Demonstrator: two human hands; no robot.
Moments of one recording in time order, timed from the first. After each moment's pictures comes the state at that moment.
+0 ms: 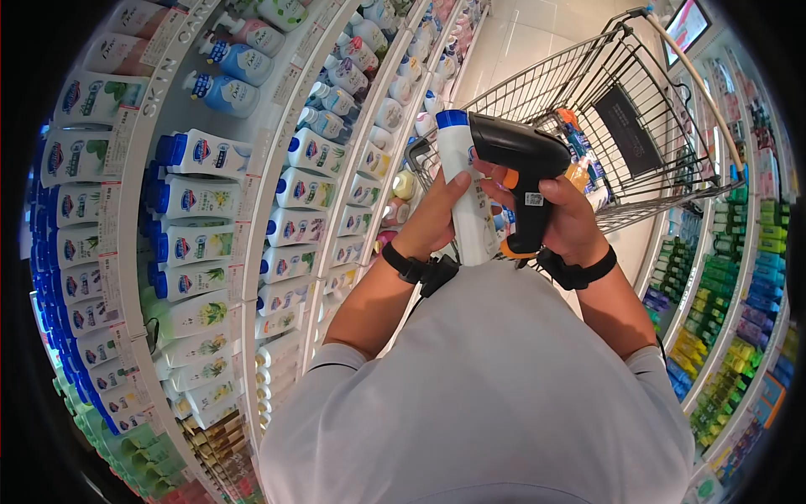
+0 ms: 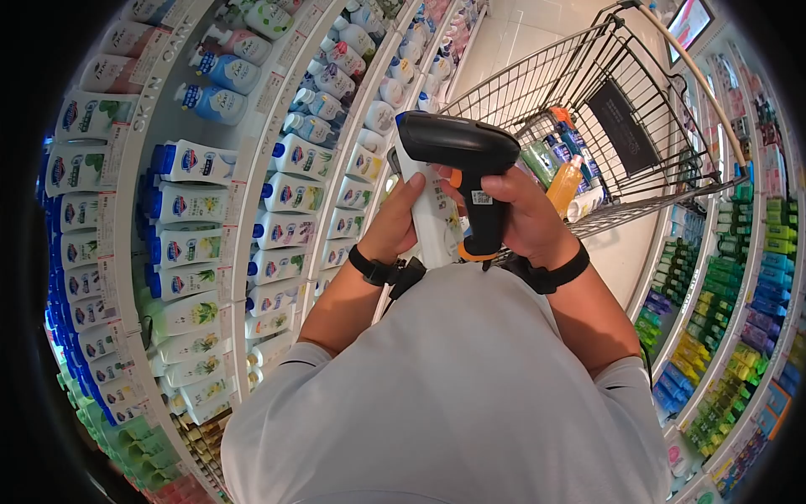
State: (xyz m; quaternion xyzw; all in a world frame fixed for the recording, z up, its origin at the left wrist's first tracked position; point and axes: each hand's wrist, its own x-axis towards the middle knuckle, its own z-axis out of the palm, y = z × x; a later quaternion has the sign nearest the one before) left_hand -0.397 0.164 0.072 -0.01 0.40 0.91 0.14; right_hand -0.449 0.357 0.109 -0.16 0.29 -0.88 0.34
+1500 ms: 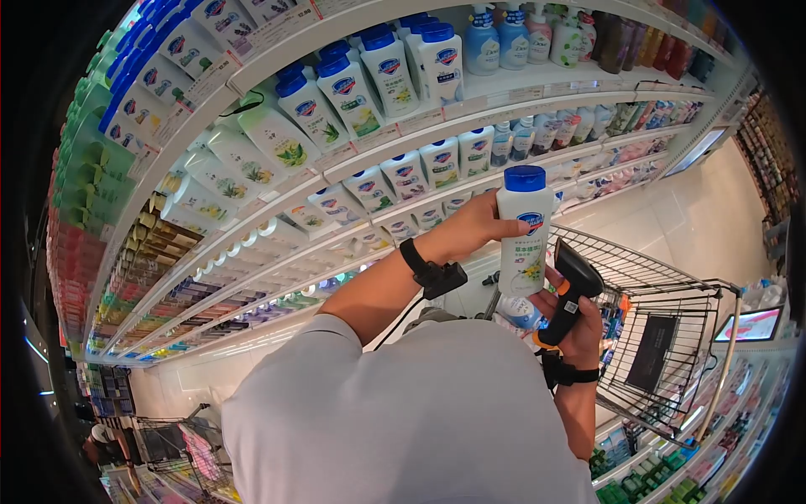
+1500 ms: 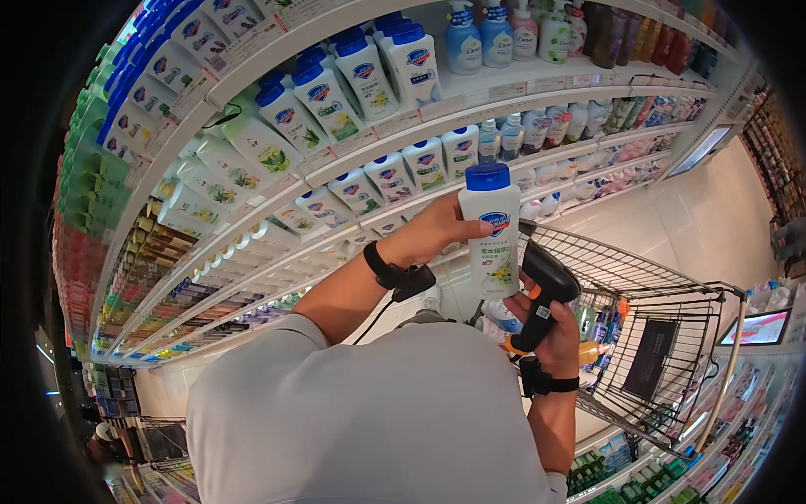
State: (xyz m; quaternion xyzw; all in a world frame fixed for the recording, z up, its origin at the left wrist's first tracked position) left_hand -0.325 0.068 0.140 -0.13 0.58 0.80 -0.11; right_hand -0.453 0.307 0.072 -0.13 0.30 -0.76 0.55
